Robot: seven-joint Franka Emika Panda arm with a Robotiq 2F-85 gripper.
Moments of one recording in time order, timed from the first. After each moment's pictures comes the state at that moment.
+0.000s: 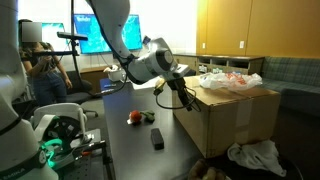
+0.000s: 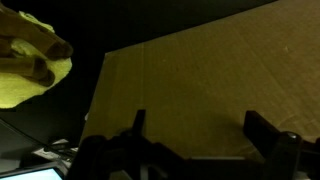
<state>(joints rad) 0.06 0.29 0.01 -2.24 -0.80 2.88 1.29</state>
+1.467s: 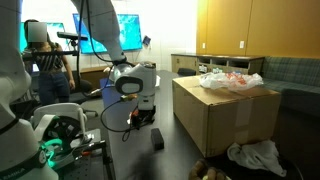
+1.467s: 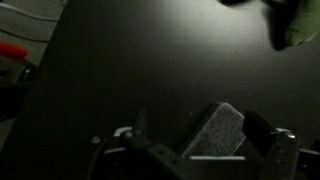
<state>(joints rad) -0.05 0.33 0.38 -2.52 0.43 2.83 0.99</state>
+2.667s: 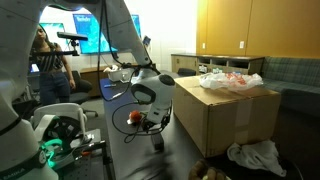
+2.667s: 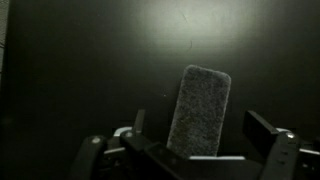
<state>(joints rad) 0.06 0.49 0.16 -2.32 0.85 2.68 0.91</state>
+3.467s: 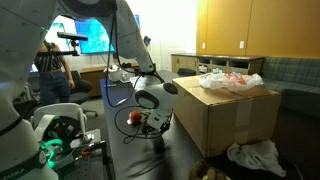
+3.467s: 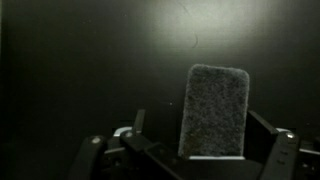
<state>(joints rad) 0.11 0.60 0.12 -2.24 0.85 2.63 1.02</state>
